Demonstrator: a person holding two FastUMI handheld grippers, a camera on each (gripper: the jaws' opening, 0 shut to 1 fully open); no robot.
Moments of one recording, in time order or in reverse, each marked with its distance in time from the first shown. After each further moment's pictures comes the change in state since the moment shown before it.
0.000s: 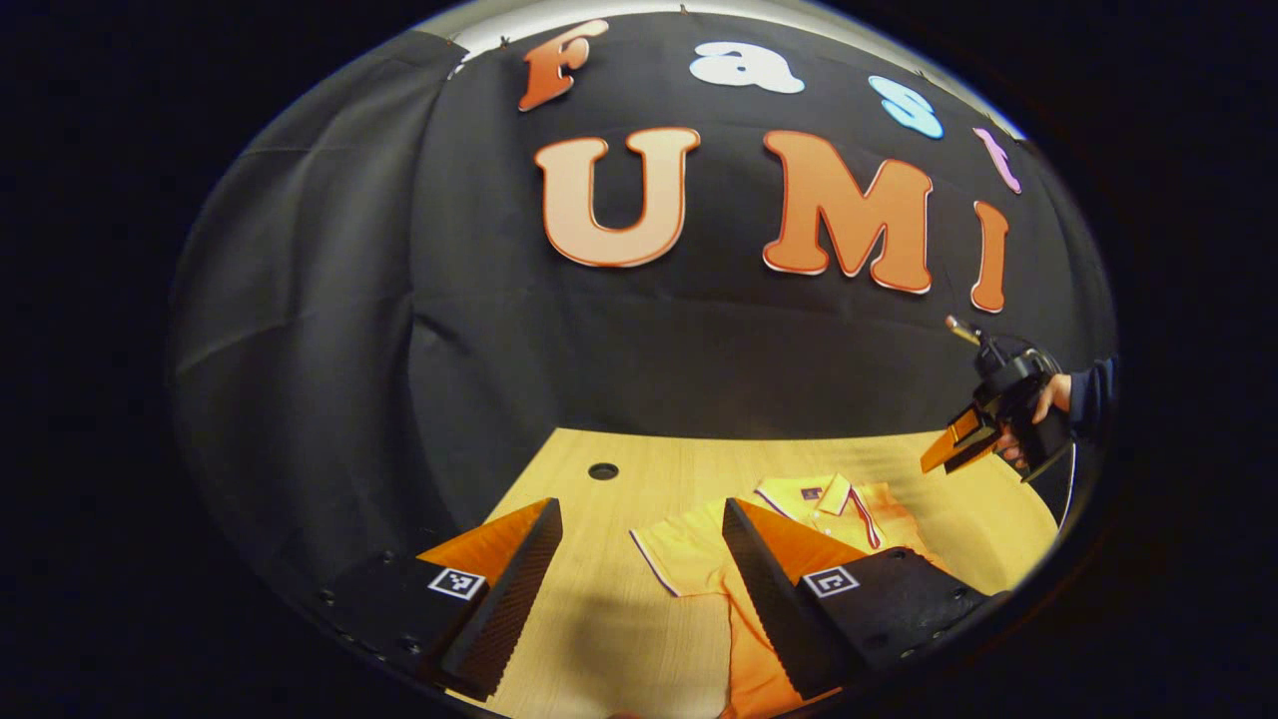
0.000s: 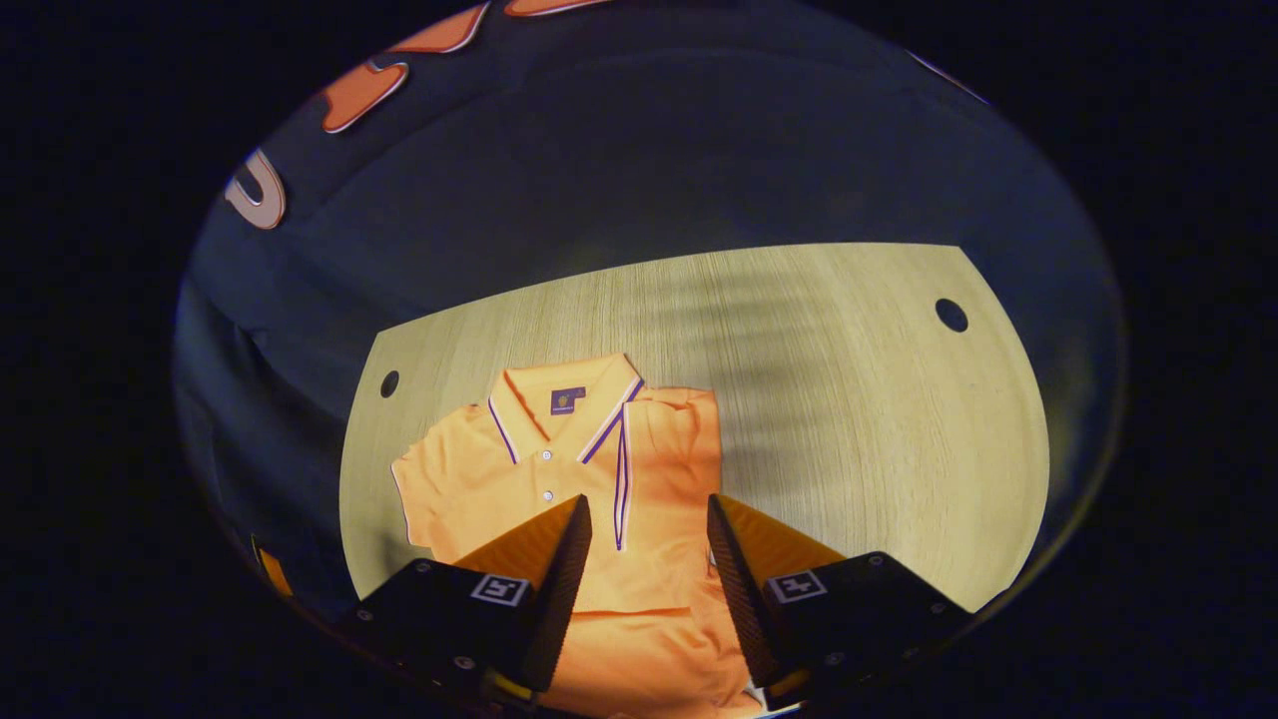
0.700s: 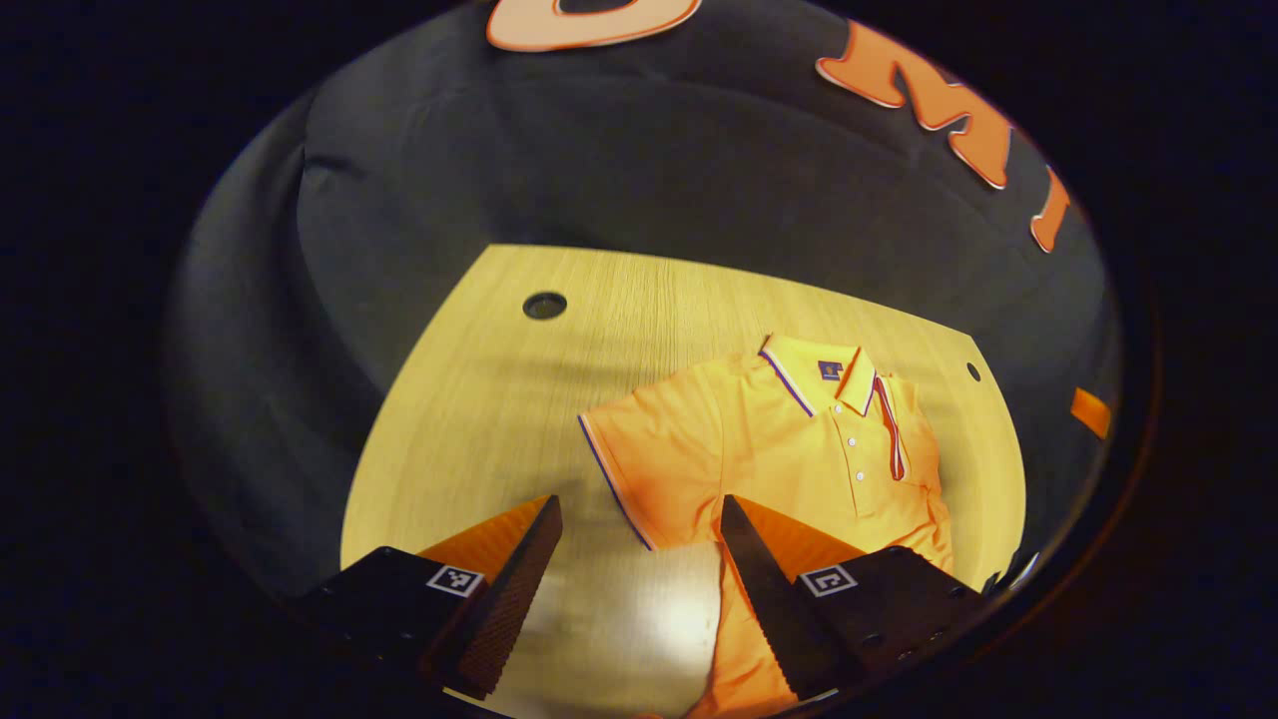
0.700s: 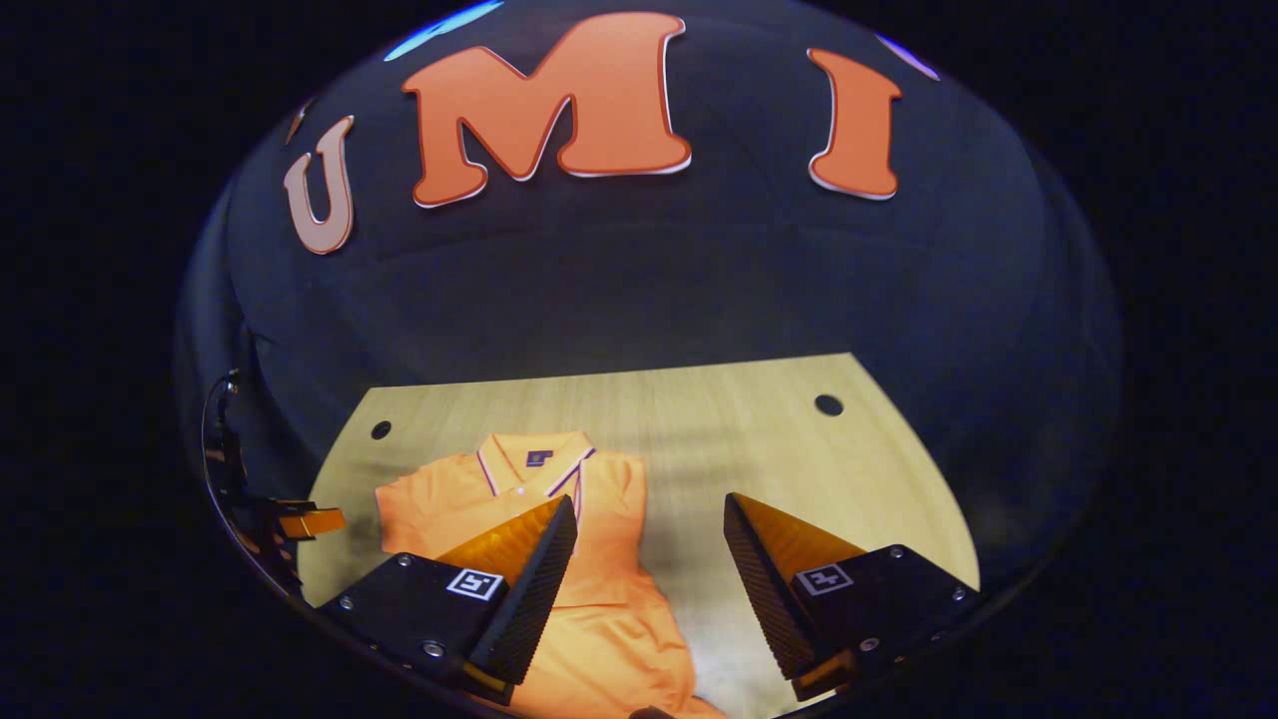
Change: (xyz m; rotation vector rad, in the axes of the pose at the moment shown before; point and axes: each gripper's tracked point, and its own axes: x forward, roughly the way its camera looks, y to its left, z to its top) left arm 0.125 -0.024 -0.112 -0.116 0.627 -0.088; right arm -0.140 -0.046 -0.013 -0.110 -0.429 -0.210
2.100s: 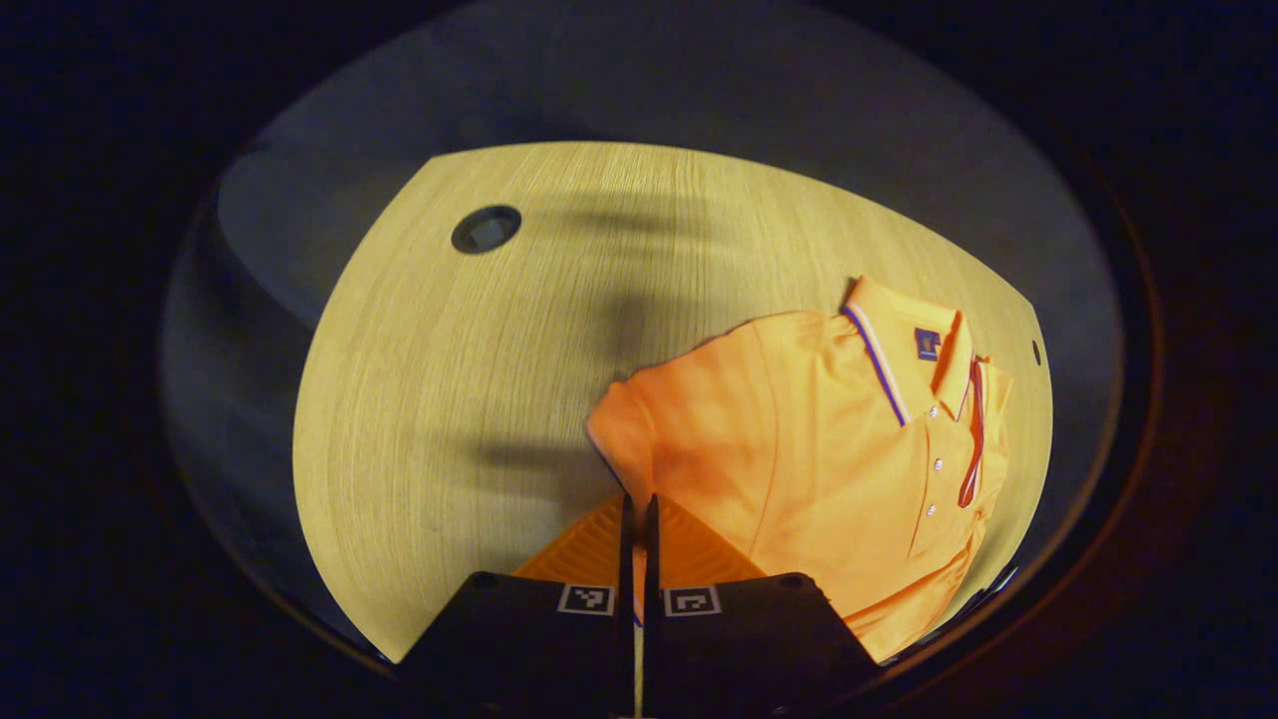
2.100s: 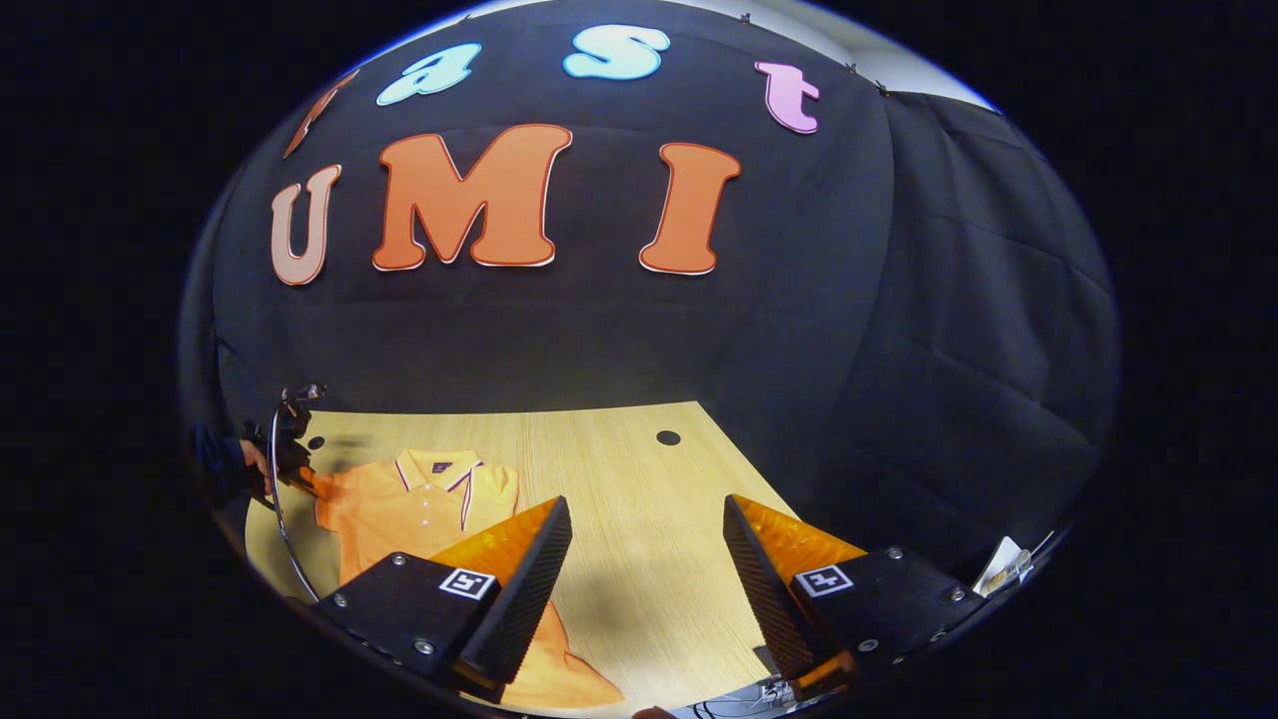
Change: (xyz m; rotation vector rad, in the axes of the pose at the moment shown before) left arm 0.113 -0.006 0.026 0.059 0.250 0.056; right arm -0.153 -0.104 -0.035 0.066 -0.157 -0.257
